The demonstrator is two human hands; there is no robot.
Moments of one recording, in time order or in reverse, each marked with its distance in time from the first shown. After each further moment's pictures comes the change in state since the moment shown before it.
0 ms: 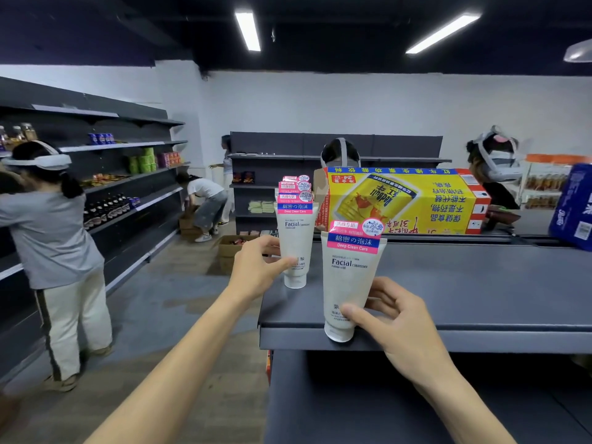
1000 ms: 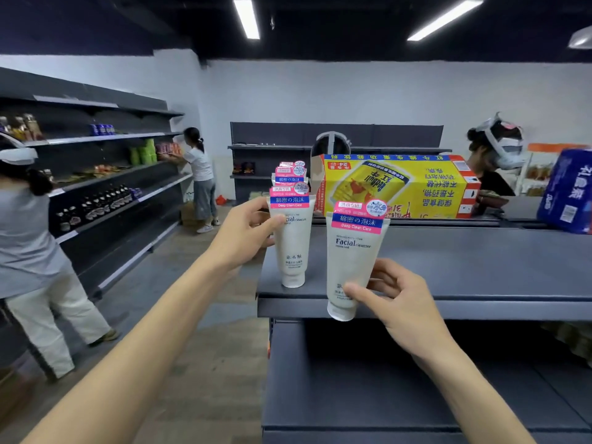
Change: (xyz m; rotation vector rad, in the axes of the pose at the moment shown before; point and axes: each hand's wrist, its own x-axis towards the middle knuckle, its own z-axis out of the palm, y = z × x) left_hand -0.026 0.043 -0.033 -0.274 -0.148 0.075; right_hand -0.023 -0.010 -0.016 -0.039 0.006 -0.003
